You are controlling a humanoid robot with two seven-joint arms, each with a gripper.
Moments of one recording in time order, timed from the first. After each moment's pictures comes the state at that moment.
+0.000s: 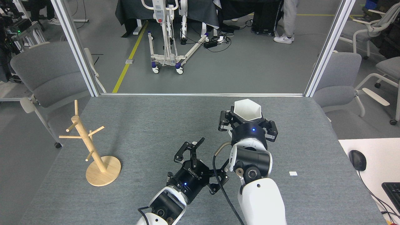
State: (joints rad) left arm -0.26 -0.08 -0.43 -1.51 -1.77 -0.24 -0.02; right arm -0.44 0.23 0.33 -1.74 1.78 0.53 0.90
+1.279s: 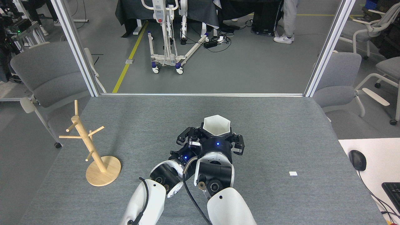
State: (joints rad) left arm -0.46 -0.08 -0.38 -1.31 -1.60 -0.37 -0.16; right arm -0.44 0.28 0.52 -1.60 1.79 0.69 0.91
